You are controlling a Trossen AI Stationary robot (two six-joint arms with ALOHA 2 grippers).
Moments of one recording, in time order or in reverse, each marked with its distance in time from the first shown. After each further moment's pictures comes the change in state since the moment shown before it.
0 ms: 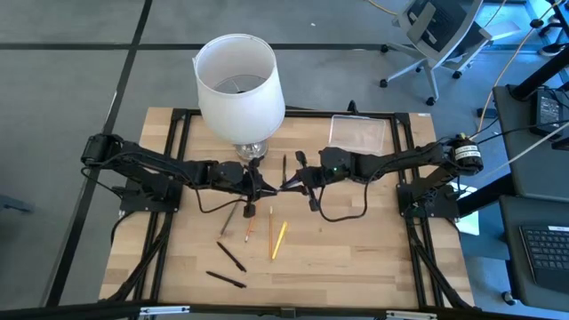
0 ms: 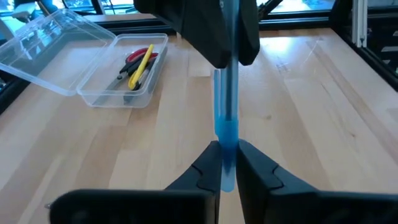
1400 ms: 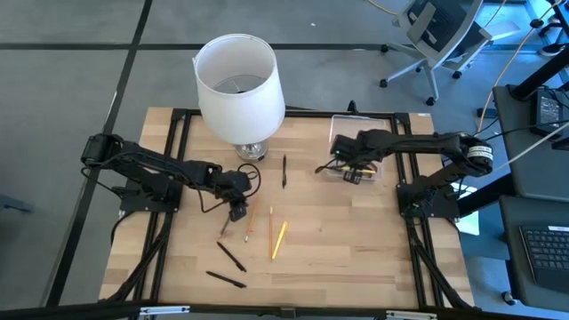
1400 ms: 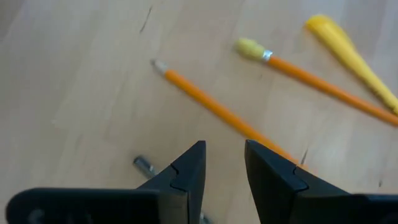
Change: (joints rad) left arm 0.000 0.000 0.000 -0.620 0.087 -0.523; right arm -0.286 -0.110 0.032 -1.315 0.553 0.237
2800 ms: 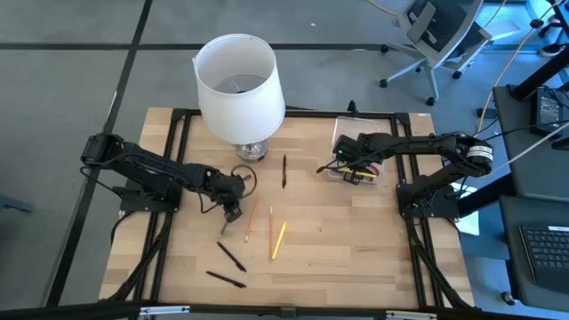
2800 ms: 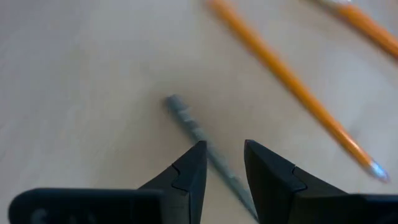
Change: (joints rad) left arm -0.031 0.001 -0.058 -0.055 -0.030 -0.098; right arm -0.061 0.001 -0.140 0.207 -0.023 -0.054
